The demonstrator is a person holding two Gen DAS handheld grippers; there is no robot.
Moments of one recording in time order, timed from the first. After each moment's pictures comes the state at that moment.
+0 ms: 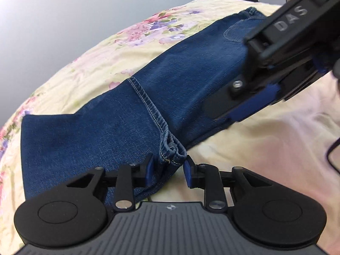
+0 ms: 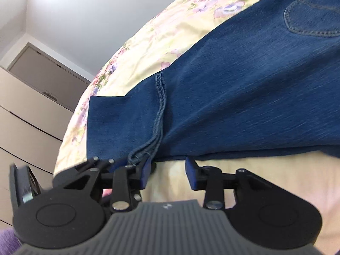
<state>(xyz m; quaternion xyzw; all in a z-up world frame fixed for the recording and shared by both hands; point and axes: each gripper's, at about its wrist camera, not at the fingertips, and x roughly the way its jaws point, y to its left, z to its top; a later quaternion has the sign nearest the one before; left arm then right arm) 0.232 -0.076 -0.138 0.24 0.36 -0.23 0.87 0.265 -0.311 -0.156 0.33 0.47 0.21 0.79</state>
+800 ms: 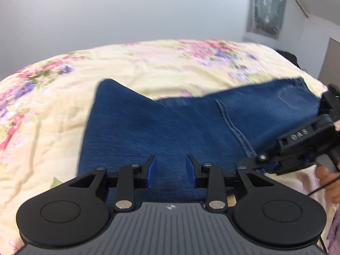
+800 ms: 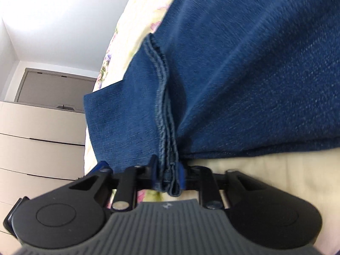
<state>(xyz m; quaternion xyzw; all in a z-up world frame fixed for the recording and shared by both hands) 0.260 0.057 -0.086 0.04 0.35 -0.16 0.92 0.311 -0.253 -0.199 0.42 0.52 0.23 0.70</state>
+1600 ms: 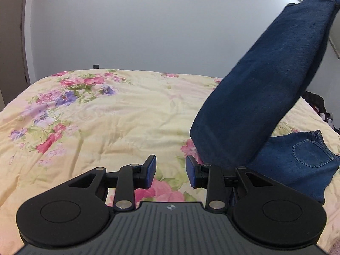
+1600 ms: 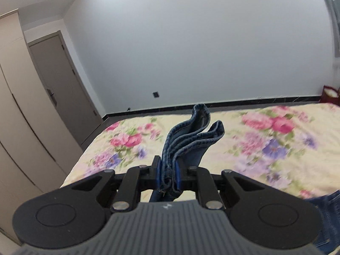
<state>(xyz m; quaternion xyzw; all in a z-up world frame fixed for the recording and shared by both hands) 0.254 0.063 -0.021 -0.02 0.31 -0.07 0.95 0.364 -0.316 0.246 0.12 0.30 0.18 0.93</state>
